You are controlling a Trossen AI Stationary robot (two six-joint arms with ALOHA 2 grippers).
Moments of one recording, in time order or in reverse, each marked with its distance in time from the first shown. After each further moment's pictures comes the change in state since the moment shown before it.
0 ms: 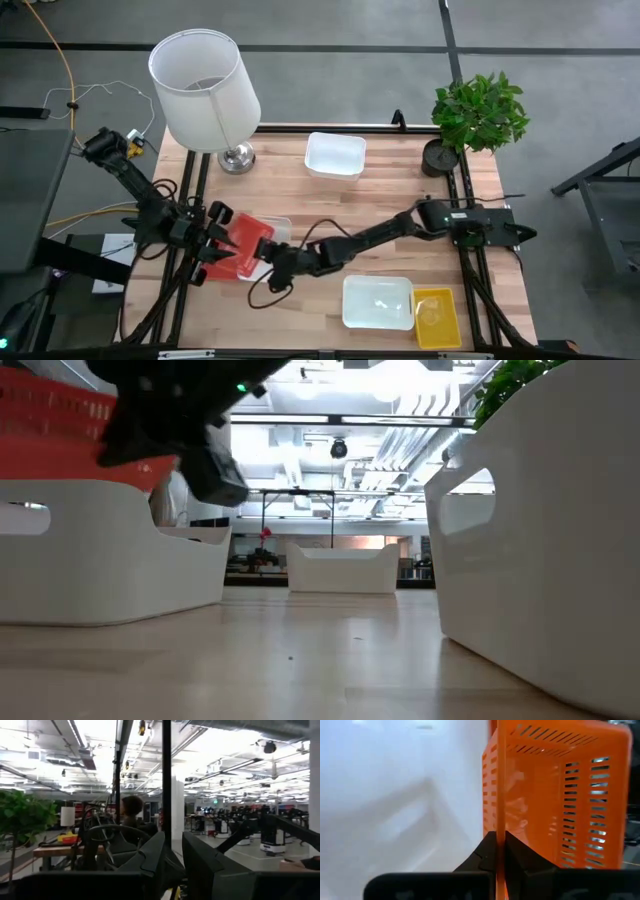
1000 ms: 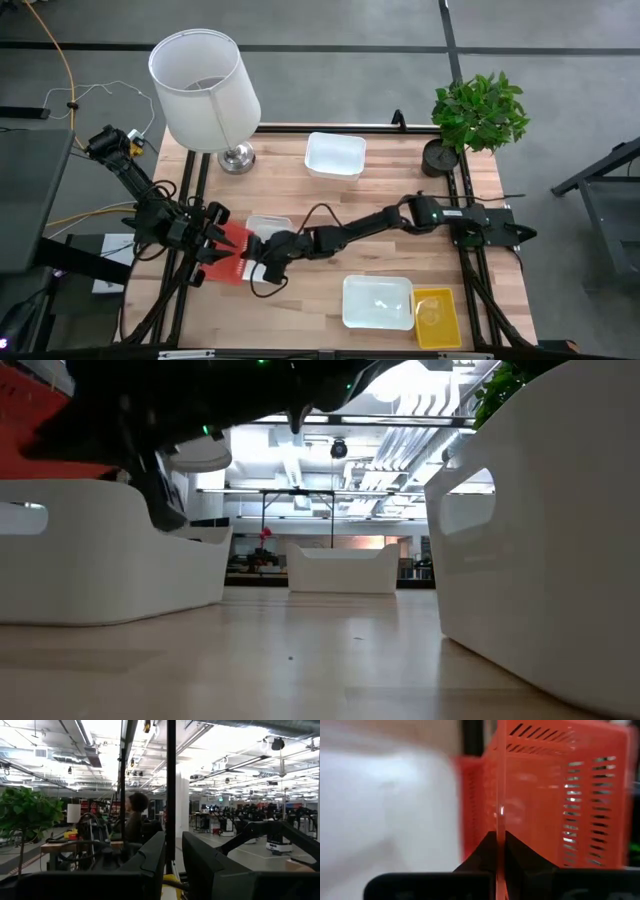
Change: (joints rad) left arm -0.057 -0.008 0.000 -0.004 -0.080 0.025; right arm -0.095 0.078 -0.021 0.325 -0.415 -0.078
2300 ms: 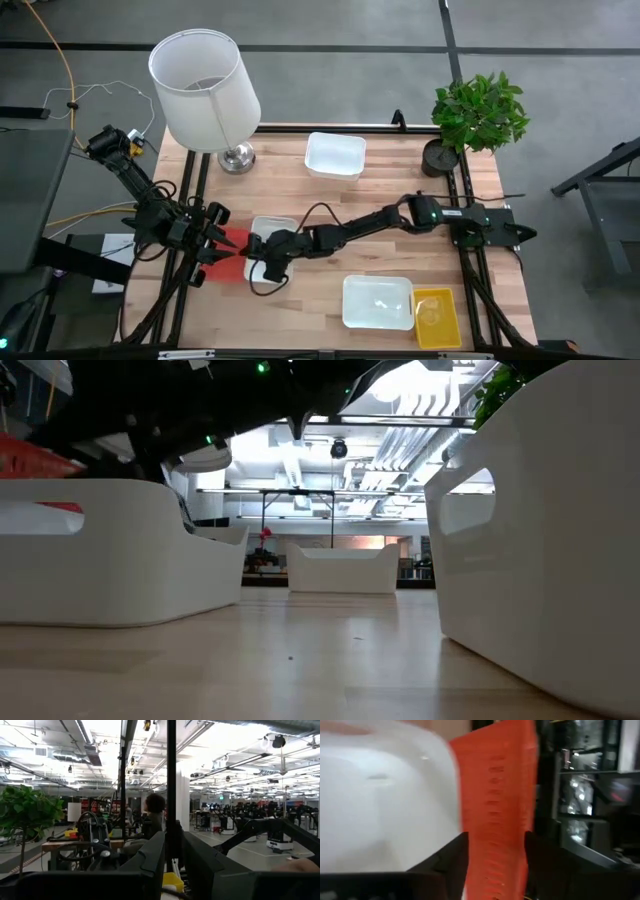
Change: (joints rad) left arm 0.000 0.000 0.000 -0.011 -0.003 -0.002; right arm 0.002 0.003 -0.001 -0.029 0.013 0.005
